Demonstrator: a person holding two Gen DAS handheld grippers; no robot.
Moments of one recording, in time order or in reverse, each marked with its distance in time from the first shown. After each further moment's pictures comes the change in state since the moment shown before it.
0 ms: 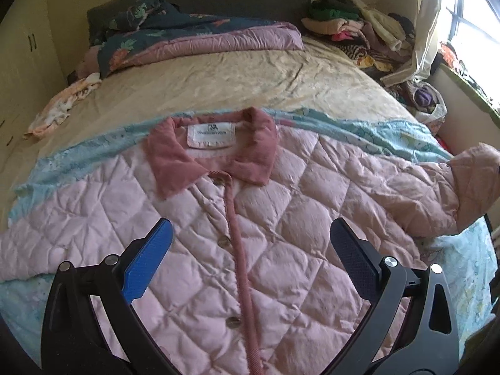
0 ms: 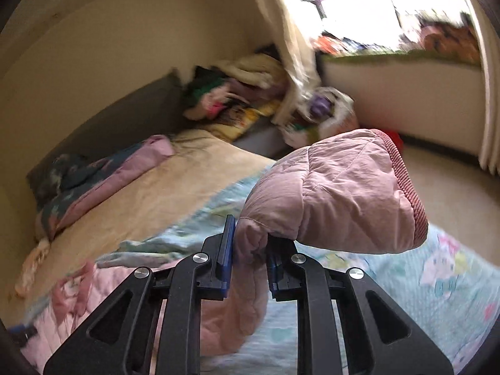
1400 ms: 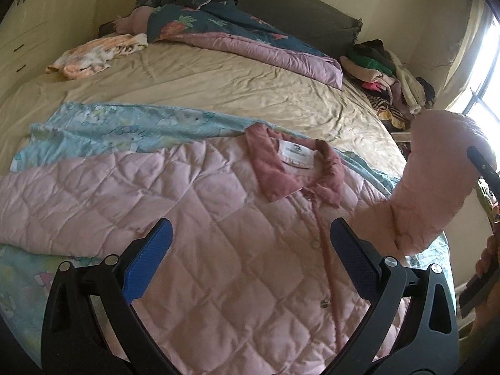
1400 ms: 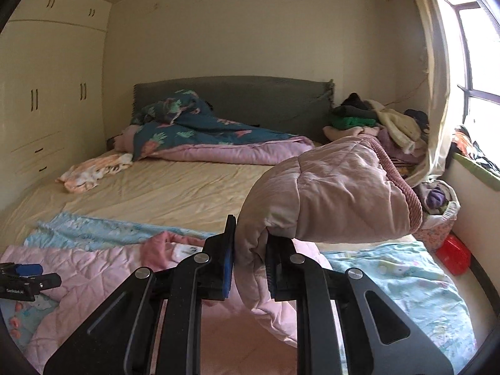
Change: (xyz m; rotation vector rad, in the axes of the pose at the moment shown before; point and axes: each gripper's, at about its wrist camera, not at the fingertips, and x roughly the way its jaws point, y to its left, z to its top) left arm -0.046 0.197 -0.022 -0.286 -0.034 -0.098; right arm -0.065 0.340 -0.037 -0.542 -0.012 0.369
